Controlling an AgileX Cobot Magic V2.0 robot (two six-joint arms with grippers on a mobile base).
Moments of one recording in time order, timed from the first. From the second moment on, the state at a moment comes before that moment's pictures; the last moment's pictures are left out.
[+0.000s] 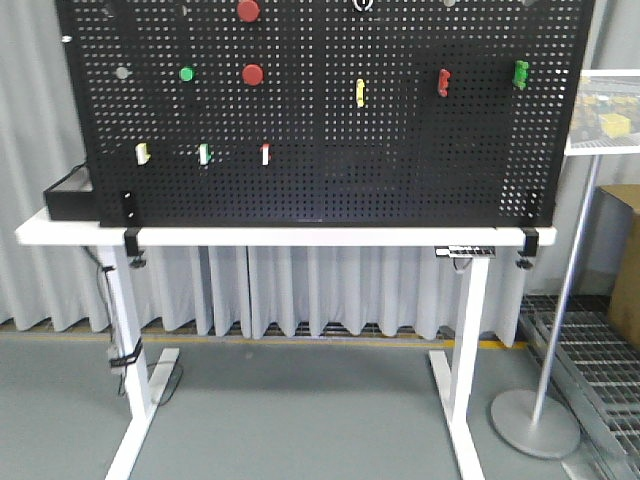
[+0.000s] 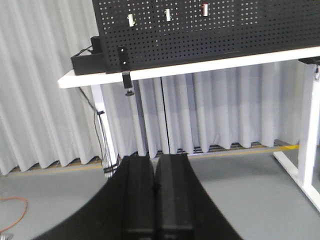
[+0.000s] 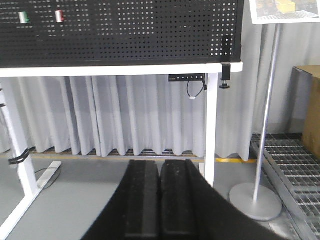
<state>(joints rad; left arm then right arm) -0.03 -0.01 0.03 -0.05 0.10 0.15 0.07 -0.01 0.03 -0.13 0.13 0.14</state>
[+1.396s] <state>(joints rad) -0.03 -0.01 0.03 -0.05 0.10 0.15 0.07 -0.01 0.03 -0.13 0.13 0.14</state>
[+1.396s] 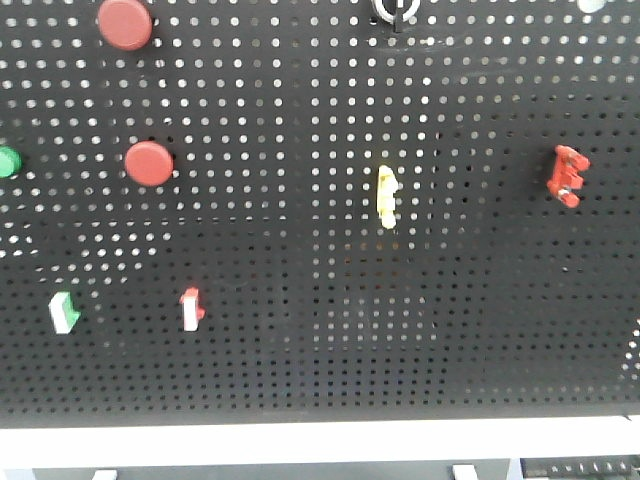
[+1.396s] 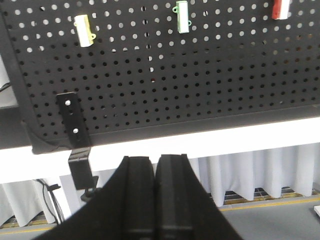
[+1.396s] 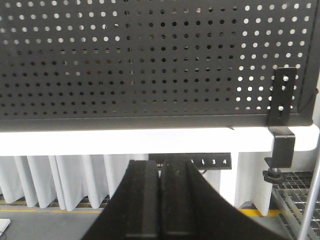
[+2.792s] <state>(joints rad) -0.03 -0.01 0.03 -0.06 -0.02 0.14 0.07 -0.01 0.03 -0.12 -0.06 0.14</state>
